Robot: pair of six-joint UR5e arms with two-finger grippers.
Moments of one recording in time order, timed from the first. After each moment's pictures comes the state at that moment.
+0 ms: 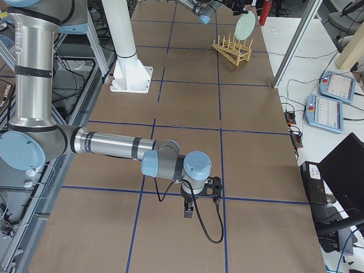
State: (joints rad) left arm -1.01 -2.08 -1.28 -3.24 -1.66 -2.05; right arm 1.61 -1.68 1.60 -1.60 2.30 -0.07
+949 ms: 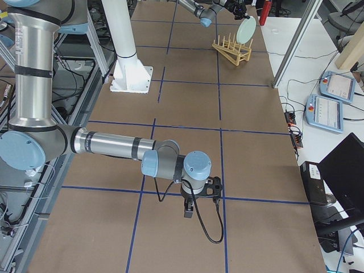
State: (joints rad) left arm -1.00 -2.11 -1.19 -3.24 -1.66 -2.04; right arm 1.61 -1.68 1.60 -1.60 2.30 -0.07
